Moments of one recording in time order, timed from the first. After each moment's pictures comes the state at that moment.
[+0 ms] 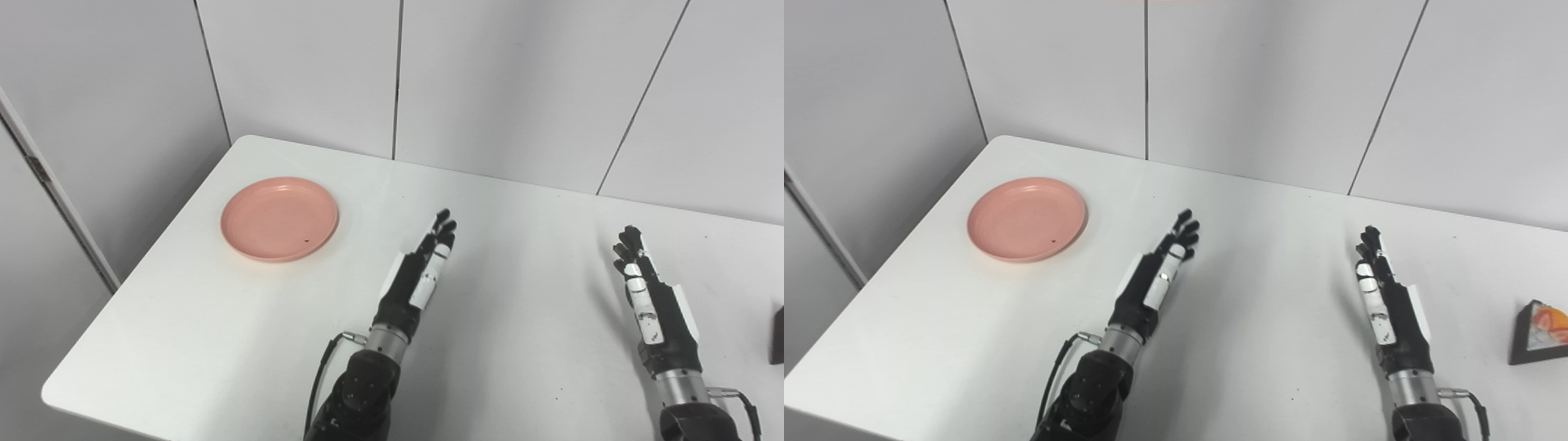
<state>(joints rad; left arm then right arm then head) -0.24 -0.17 -0.09 0.09 0.13 -0.07 0.07 -0.28 -0.22 -0.02 0.30 0.03 -0.27 0.15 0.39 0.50</state>
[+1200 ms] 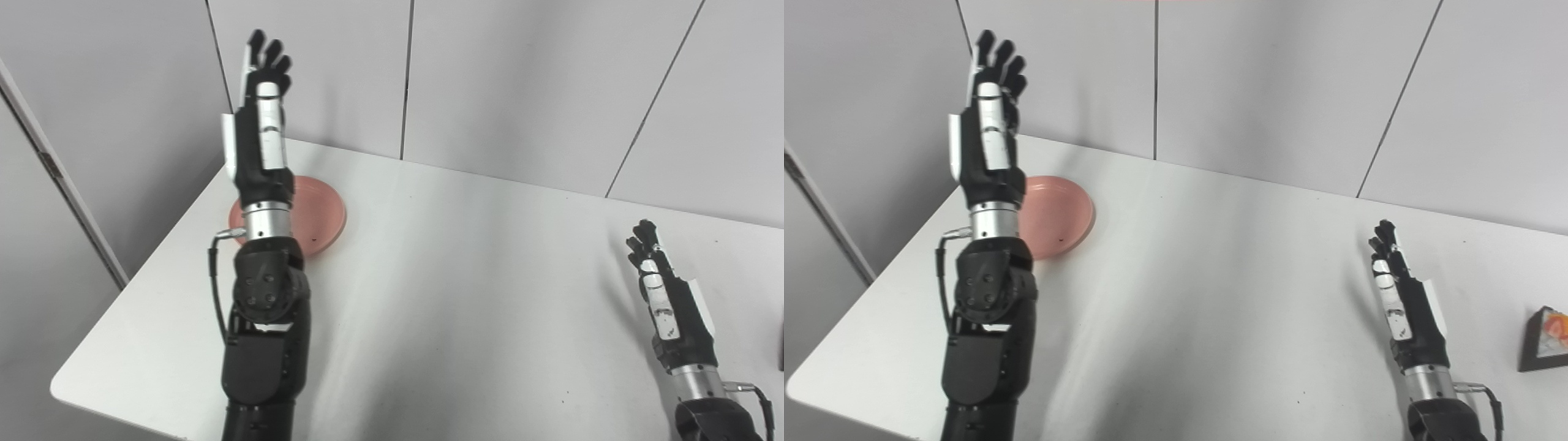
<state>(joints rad) -0.43 -0.02 0.26 -0.22 0.02 -0.01 0.24 -0.34 -0.25 -0.03 0.42 0.07 -0.34 0.19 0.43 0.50</state>
